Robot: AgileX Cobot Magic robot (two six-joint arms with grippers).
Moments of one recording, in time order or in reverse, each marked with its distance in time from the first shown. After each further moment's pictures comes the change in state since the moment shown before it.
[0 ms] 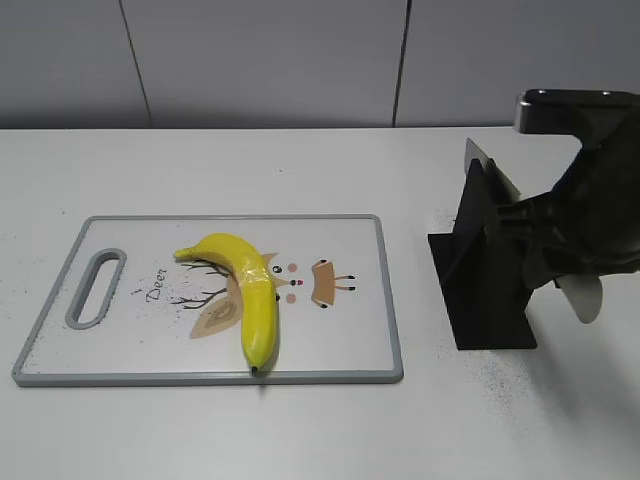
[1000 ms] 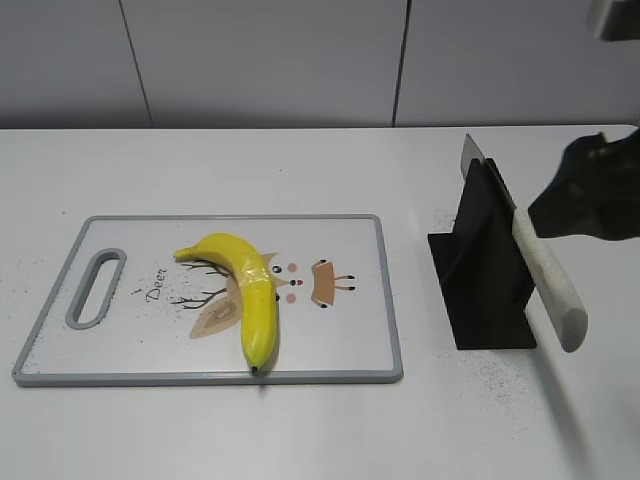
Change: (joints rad) left arm 0.000 0.000 0.000 0.000 0.000 0.000; right arm 0.000 -0.276 0.003 0.075 0.010 -0.307
